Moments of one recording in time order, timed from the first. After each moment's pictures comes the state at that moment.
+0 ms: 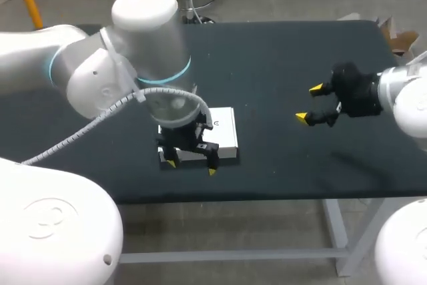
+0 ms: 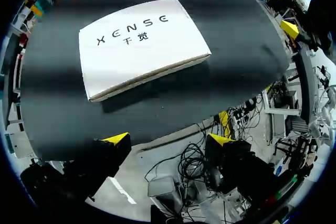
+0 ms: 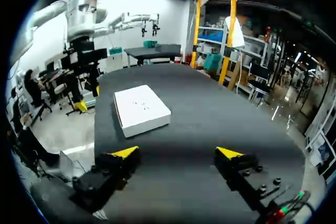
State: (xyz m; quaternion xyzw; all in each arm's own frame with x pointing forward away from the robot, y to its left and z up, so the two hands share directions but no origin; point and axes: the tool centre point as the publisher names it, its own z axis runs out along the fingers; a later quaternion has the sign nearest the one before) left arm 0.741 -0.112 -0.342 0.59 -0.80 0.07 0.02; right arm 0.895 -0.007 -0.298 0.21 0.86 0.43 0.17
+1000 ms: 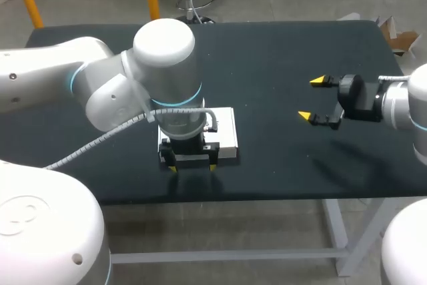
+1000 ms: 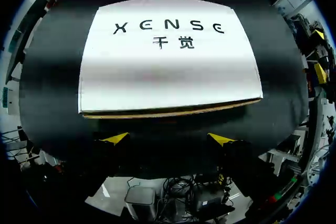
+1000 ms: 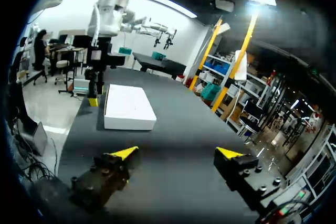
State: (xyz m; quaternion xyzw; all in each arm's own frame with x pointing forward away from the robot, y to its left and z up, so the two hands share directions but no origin) left arm 0.791 -0.106 -0.399 0.70 -0.71 0.07 -0.02; right arm 0.929 -0.013 -0.303 0.09 0.83 0.47 0.28
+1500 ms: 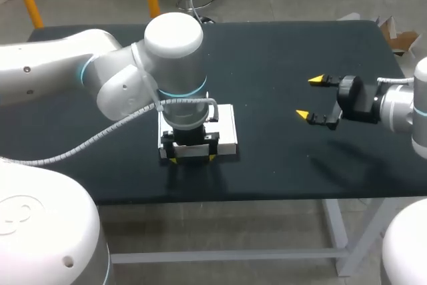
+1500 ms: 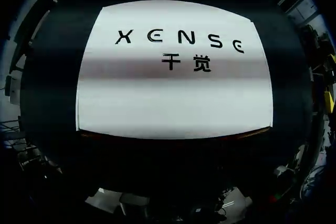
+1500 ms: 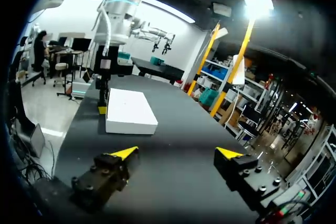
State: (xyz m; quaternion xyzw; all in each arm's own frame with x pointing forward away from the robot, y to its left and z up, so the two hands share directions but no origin) left arm 0.825 -0.104 -0.408 0.73 -0.68 0.06 -0.04; right arm 0.932 -0.009 -0.304 0.08 0.82 0.49 0.29
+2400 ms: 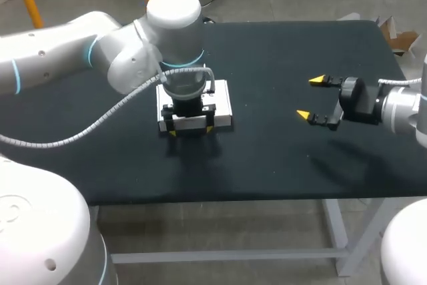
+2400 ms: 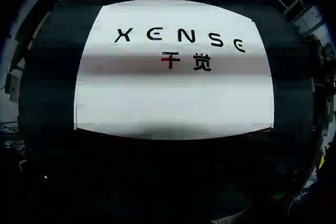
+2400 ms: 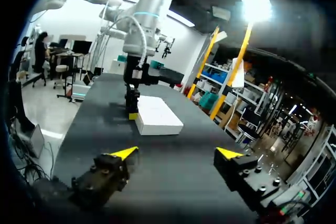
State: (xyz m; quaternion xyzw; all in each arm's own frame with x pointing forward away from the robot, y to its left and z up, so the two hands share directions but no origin) left arm 0.922 -0.095 -0.409 0.75 -0.66 0.07 -0.04; right arm 0.932 -0.010 -0.305 0.08 0.81 0.50 0.29
